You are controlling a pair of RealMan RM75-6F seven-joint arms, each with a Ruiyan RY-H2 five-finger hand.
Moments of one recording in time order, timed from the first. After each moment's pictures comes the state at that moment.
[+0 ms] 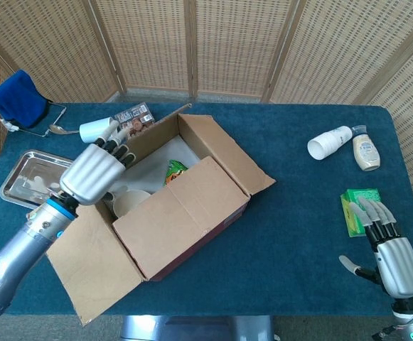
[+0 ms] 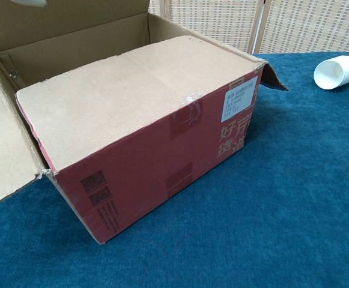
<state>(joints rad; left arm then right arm) -0.90 -0.82 -0.12 -2.05 1.11 1.05 0.75 0.08 -1.09 0.03 -1.69 -1.75 1.66 0.18</state>
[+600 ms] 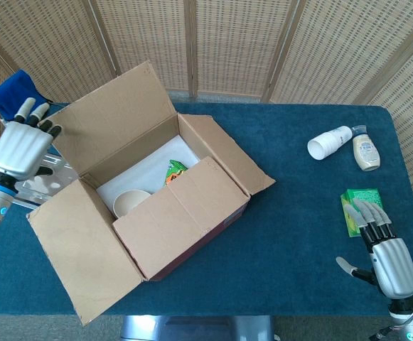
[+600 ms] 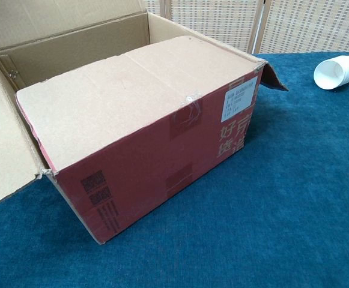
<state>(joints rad) -0.76 -0.80 -0.10 -1.77 1.06 1.04 0.53 0.09 -1.10 0.02 -1.69 -1.77 1.65 0.16</state>
